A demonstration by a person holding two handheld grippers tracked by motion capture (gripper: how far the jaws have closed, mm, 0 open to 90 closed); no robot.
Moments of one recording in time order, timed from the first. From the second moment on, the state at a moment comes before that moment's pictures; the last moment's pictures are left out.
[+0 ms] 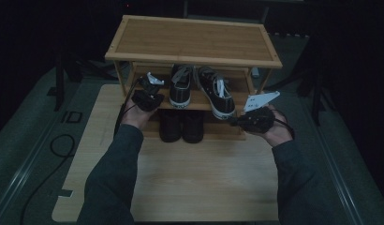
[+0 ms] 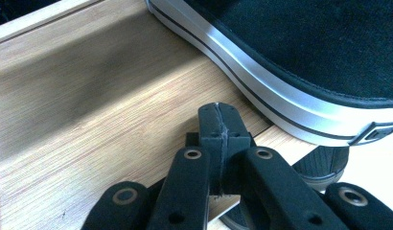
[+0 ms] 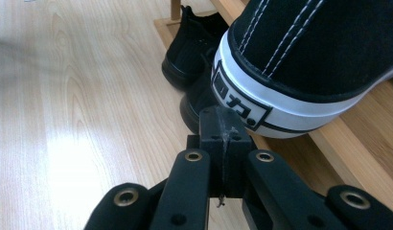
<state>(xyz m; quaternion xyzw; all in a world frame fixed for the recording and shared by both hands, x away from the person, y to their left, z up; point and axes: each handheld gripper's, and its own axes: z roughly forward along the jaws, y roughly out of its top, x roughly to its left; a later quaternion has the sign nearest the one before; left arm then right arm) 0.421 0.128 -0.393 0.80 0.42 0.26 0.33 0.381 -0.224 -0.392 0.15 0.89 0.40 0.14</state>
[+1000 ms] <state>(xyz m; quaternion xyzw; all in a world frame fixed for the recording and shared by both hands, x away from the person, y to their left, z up) 0.421 0.129 -0.393 0.80 0.42 0.26 0.33 0.382 -0.182 -0.394 0.13 0.89 0.39 0.18</state>
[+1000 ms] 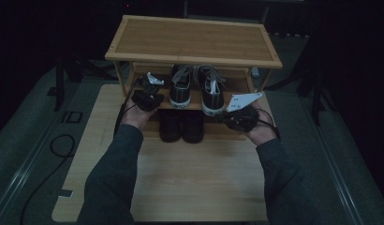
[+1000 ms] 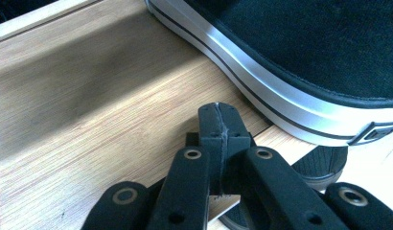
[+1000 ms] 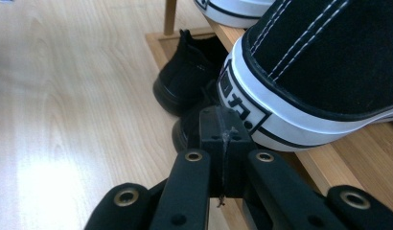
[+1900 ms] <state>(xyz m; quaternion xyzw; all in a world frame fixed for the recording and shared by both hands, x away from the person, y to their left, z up) 0.422 0.129 -0.393 0.80 0.42 0.26 0.33 0.387 -0.165 -0.398 0.15 0.88 0.41 0.20</state>
